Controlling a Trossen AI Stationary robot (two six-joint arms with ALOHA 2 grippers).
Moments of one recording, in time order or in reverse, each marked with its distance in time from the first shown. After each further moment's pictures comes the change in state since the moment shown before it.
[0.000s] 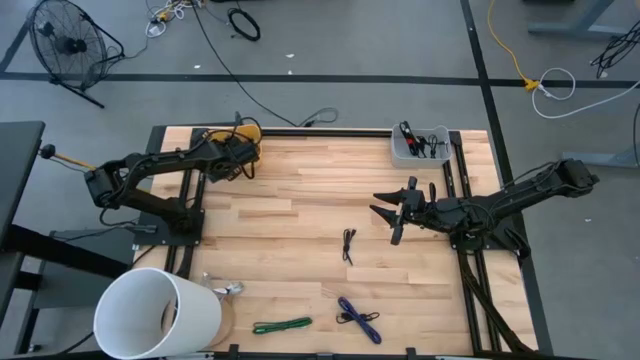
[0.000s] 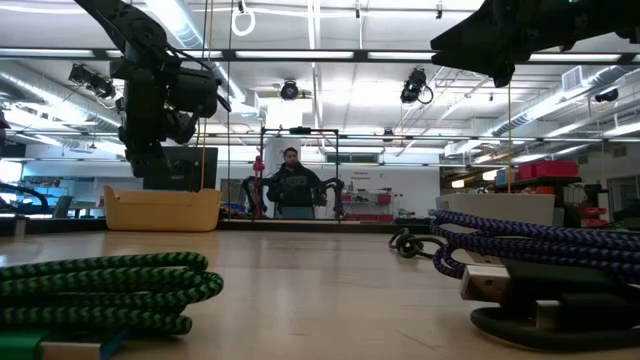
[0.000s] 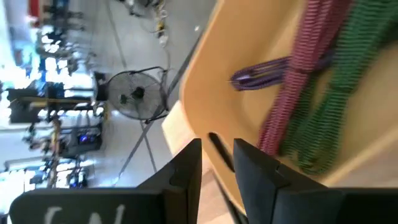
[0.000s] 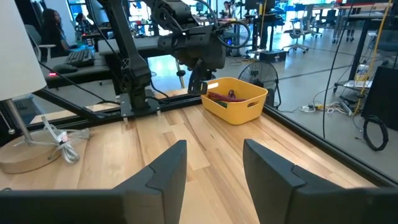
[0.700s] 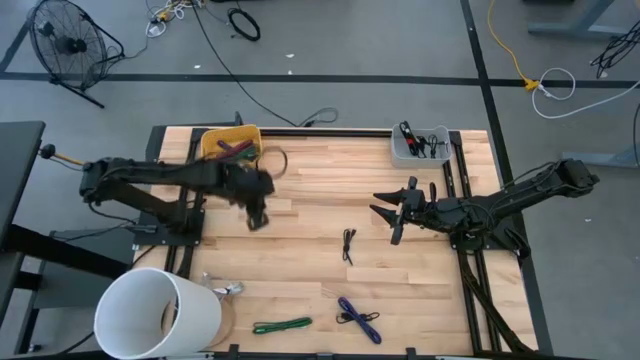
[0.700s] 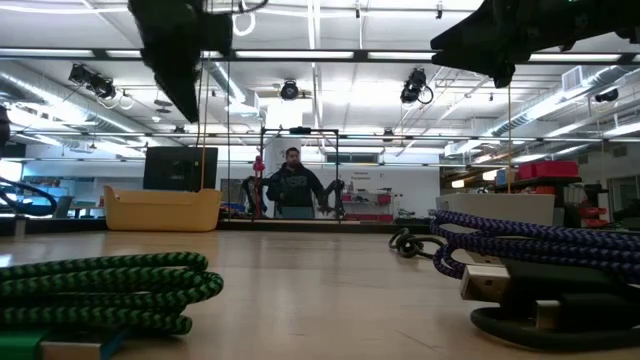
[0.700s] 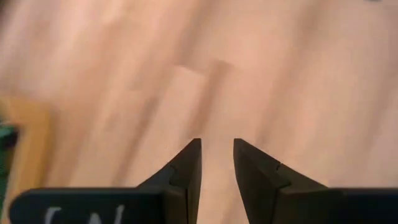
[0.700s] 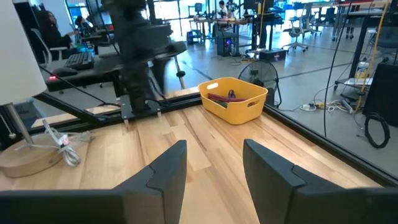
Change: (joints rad) left arm -0.549 -0.070 0.329 -0.134 0.803 -0.193; right arm 0.000 0.000 0.000 0.001 0.003 0.017
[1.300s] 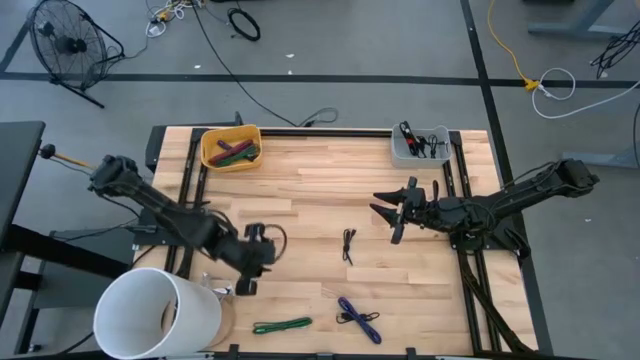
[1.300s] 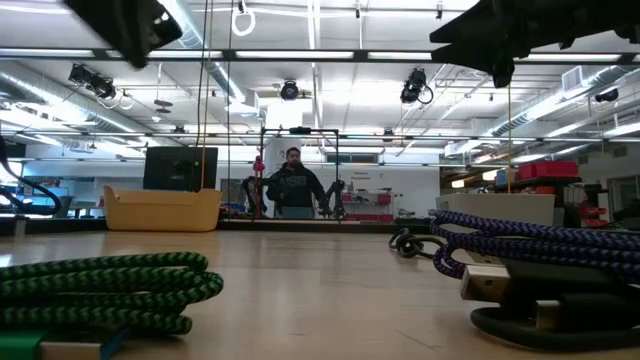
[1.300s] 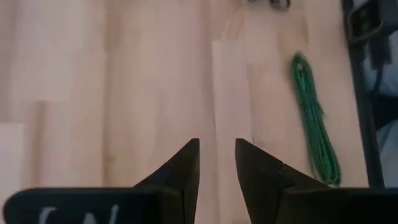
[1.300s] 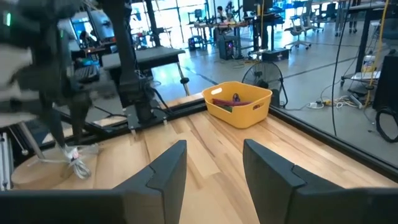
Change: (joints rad) left arm -0.552 0.109 0.004 0.231 -0.028 -0.147; right arm 0.000 0.000 0.000 0.033 -0.003 0.051
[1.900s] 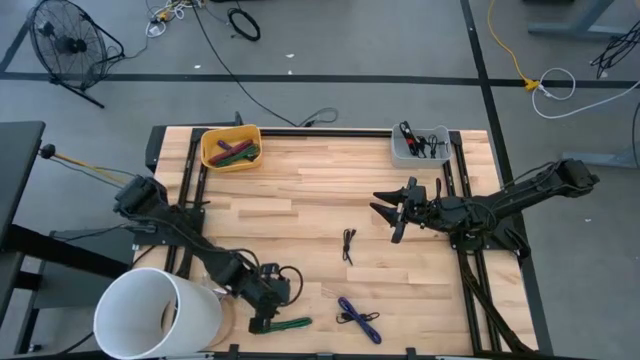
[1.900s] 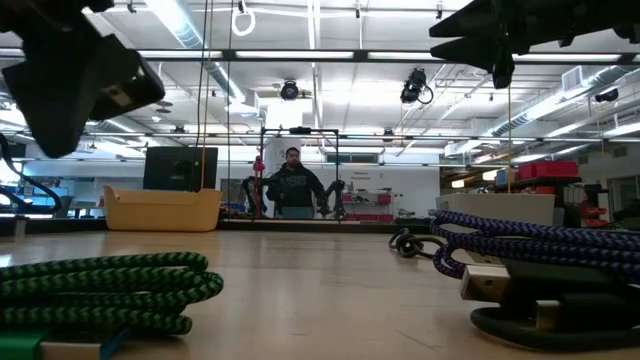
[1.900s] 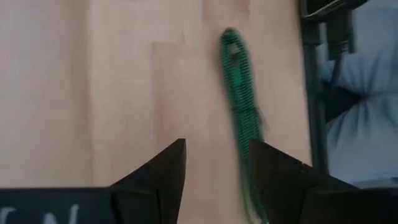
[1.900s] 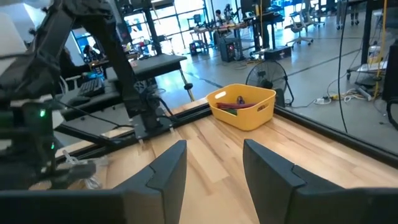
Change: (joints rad) left arm -0.129 0.326 -0.001 0.353 0.144 -0.168; right arm 0.000 0.000 0.000 0.026 0.000 0.063
